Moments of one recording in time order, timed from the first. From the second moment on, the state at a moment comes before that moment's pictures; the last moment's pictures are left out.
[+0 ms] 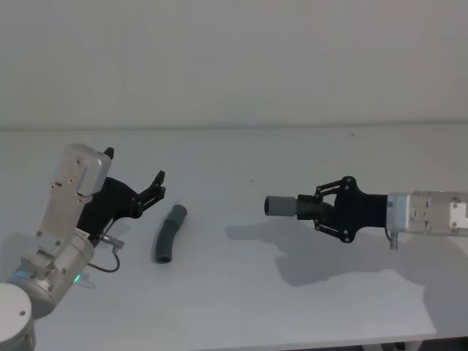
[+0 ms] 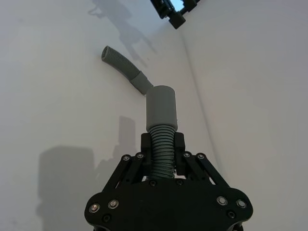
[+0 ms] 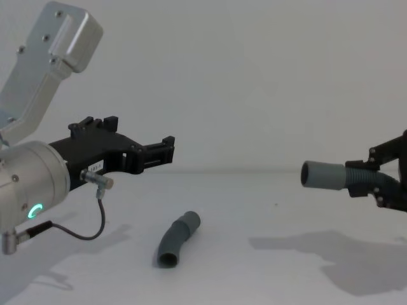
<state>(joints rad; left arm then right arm) -0.24 0.38 0.45 -1.63 -0.20 0.01 -0.01 0.66 0.58 -0.54 -1.02 0.10 -0.77 0.96</state>
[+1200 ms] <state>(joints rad) -0.27 0.34 0.45 -1.68 -0.20 0.06 0.01 0.67 0.57 -0.56 -1.05 -0.04 -0.74 0.86</state>
